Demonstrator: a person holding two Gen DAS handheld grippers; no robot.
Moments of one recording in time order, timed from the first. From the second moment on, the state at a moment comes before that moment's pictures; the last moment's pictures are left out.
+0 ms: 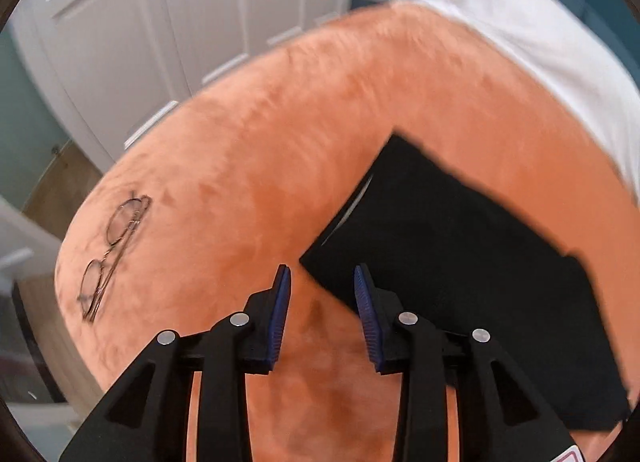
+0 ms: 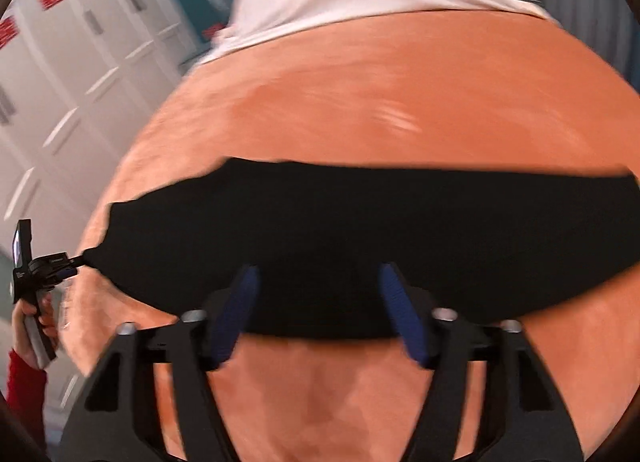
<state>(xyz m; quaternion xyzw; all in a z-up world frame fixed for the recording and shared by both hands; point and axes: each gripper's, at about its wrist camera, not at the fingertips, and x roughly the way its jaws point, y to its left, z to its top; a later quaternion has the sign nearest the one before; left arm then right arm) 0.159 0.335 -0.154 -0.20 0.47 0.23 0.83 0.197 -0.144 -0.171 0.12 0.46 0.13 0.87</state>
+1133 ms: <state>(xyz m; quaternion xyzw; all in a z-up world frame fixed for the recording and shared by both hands) 0.177 0.208 -0.136 -0.02 0.46 0.21 0.86 0.195 -0.370 -0.228 0.14 0.49 -0.07 0.86</state>
